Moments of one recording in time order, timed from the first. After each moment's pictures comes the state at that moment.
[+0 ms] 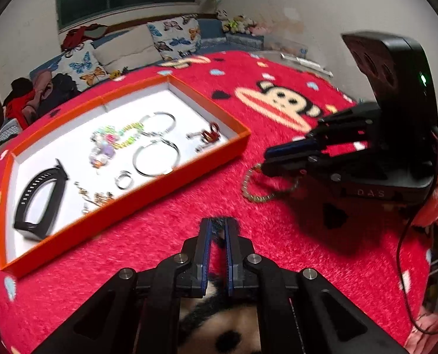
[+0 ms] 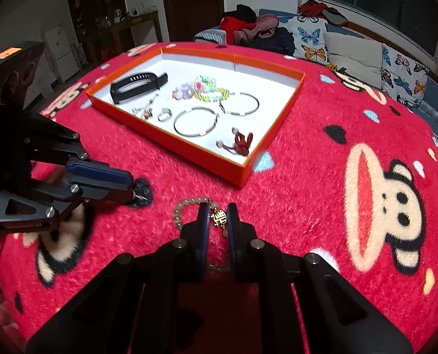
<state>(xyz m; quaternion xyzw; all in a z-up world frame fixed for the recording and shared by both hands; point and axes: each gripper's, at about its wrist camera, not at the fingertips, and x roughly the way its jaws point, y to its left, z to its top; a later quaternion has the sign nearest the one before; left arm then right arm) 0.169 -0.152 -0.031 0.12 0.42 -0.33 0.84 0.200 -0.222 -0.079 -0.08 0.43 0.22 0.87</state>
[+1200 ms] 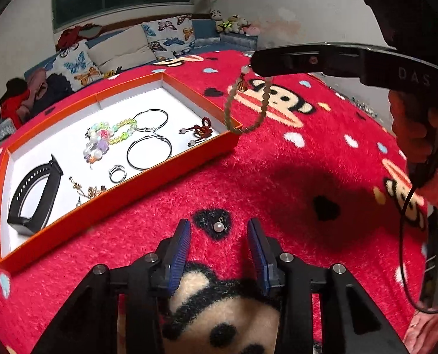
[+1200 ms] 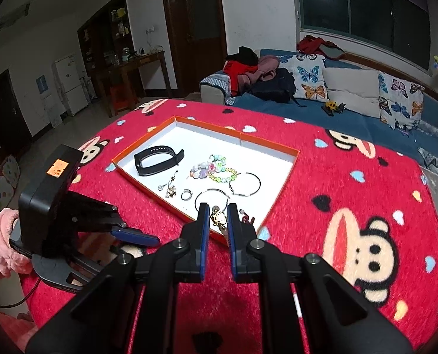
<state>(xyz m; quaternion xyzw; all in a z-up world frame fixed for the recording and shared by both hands) 0.159 -0.152 -0.036 0.13 0.42 -0.35 0.83 0.201 -0.224 -0.011 -0.04 0.35 0.24 0.90</state>
